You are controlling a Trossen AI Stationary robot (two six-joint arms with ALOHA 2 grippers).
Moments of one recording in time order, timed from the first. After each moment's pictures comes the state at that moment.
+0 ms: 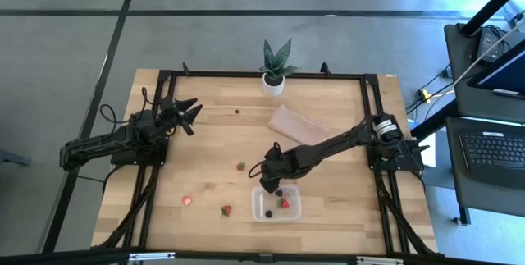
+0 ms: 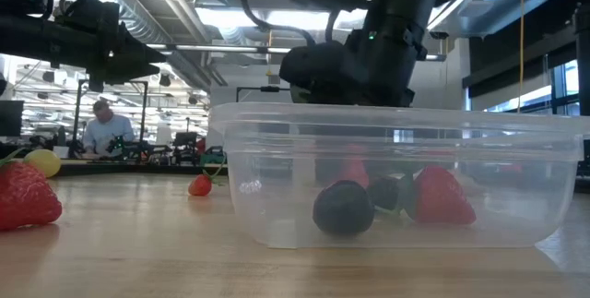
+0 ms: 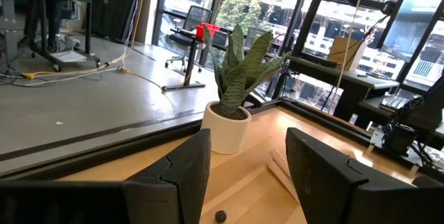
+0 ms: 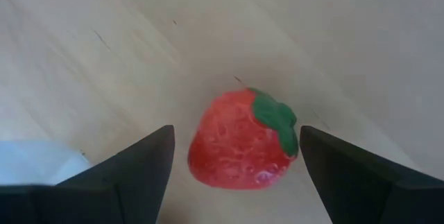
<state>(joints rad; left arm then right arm) 0.29 0.01 0.03 0.00 -0.40 -0.28 0.25 2.02 1.36 -0.60 0.15 1.03</state>
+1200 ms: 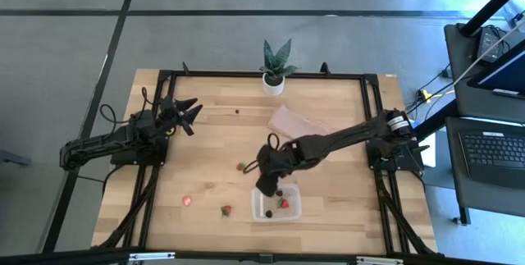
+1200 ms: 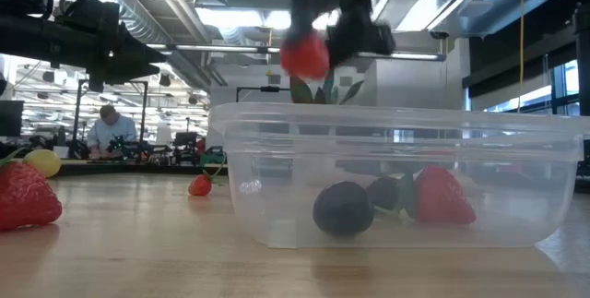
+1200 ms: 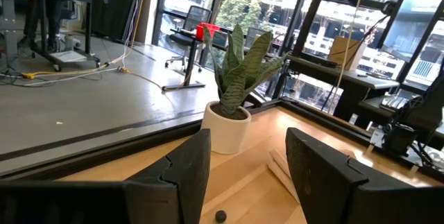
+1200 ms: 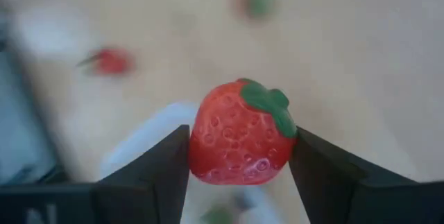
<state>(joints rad) 0.29 0.01 0.03 0.00 -0.40 -0.28 0.26 1.91 1.56 -0.70 0.01 0.83</state>
